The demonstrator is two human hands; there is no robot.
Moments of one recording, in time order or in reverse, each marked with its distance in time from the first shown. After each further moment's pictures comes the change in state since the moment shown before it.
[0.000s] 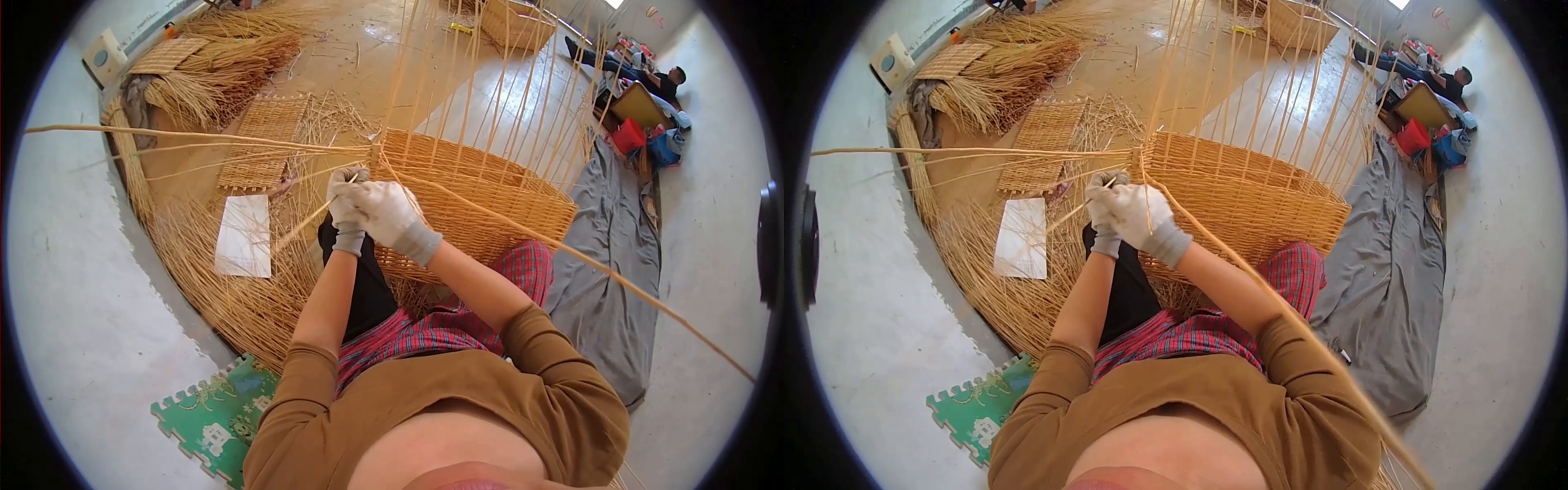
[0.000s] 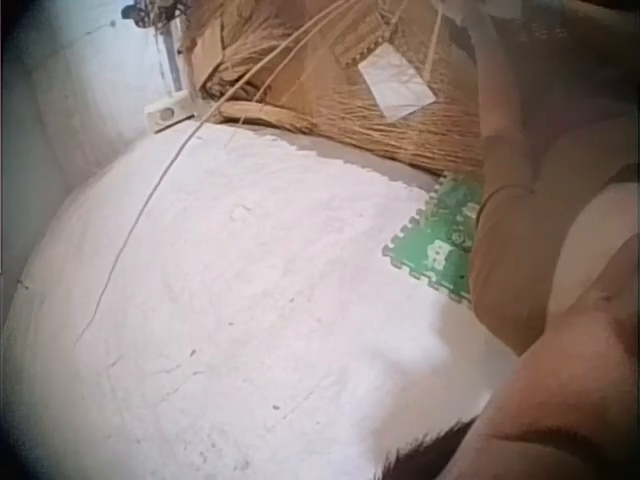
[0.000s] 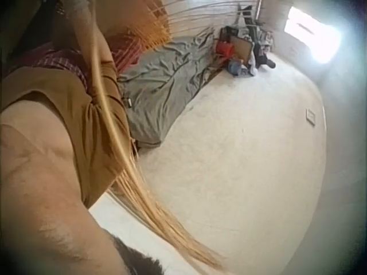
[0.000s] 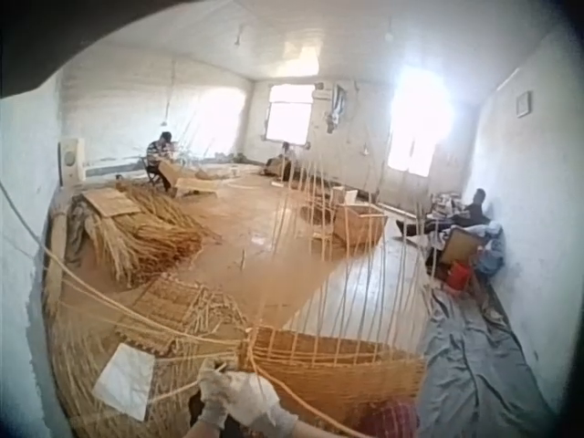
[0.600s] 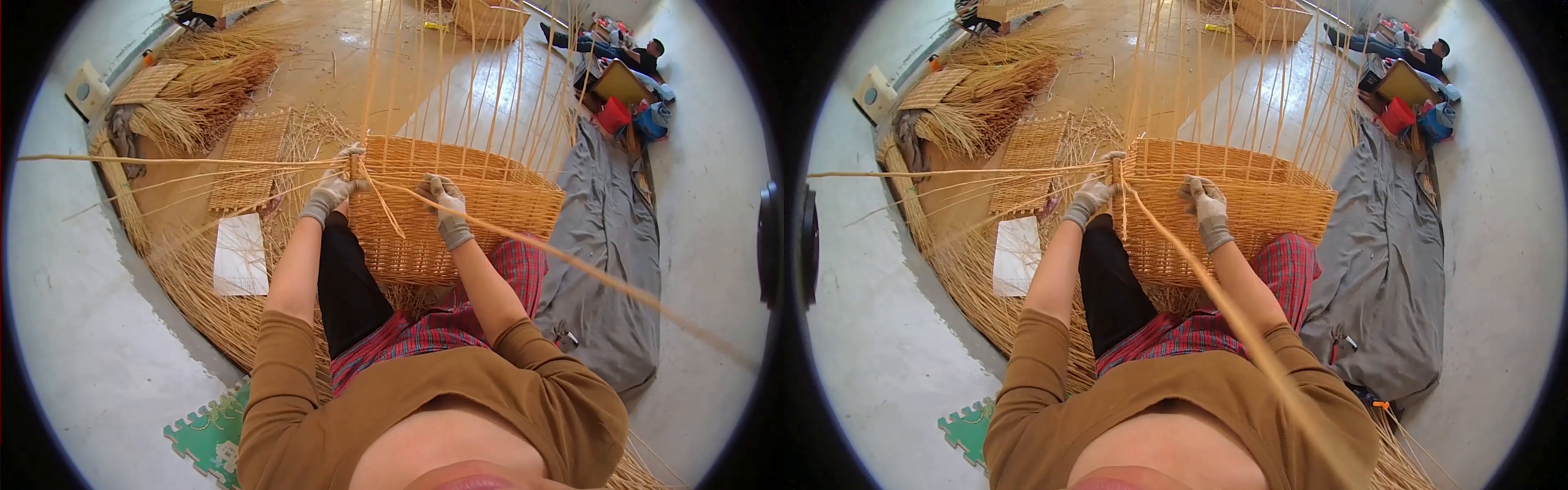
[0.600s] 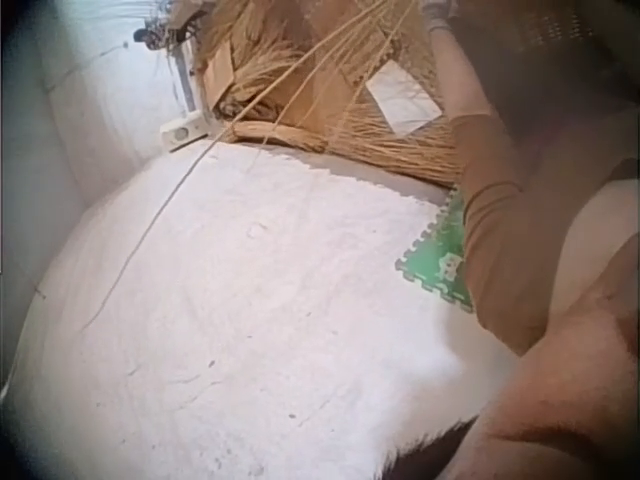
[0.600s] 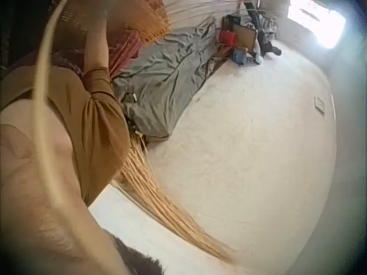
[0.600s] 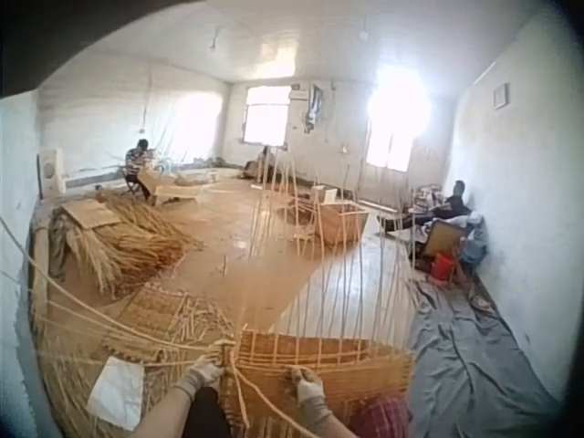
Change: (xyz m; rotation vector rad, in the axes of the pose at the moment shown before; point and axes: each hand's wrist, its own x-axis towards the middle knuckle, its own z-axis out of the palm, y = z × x) left_hand 0.084 0.013 -0.001 1.053 -0.629 -0.175; right_hand -0.076 0.161 -0.010 1.028 0.554 0.874
